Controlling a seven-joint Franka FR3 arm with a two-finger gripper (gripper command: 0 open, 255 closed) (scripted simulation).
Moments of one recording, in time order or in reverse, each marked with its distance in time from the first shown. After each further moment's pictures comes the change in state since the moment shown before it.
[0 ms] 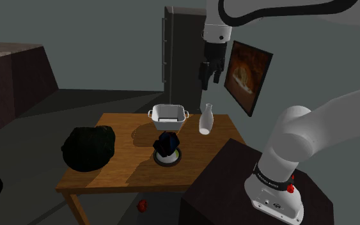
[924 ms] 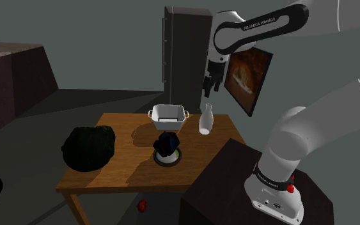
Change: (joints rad) arm -0.097 0.163 -0.217 -0.123 -0.121 0.331 -0.221
